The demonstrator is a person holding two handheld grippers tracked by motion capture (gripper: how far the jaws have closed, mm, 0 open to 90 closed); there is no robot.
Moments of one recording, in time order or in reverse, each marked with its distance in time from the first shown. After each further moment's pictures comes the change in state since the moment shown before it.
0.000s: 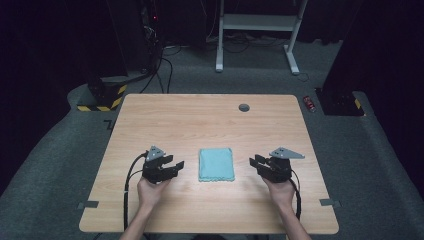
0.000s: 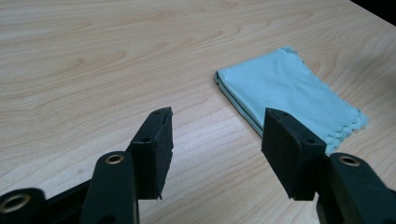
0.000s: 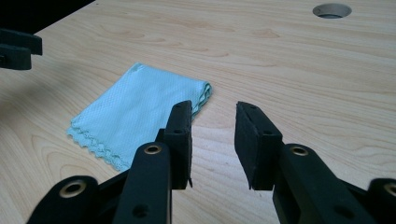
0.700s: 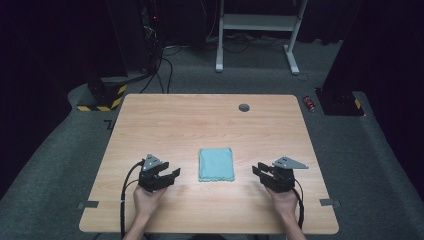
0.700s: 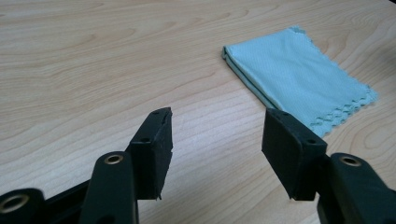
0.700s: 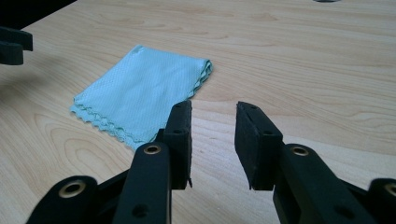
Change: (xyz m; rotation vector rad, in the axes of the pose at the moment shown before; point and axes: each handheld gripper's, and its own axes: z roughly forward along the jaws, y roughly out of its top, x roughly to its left) left arm -0.001 -0.023 -0.011 0.006 0.037 0.000; right arm 0.005 -0.023 -0.013 0.001 -0.016 -0.001
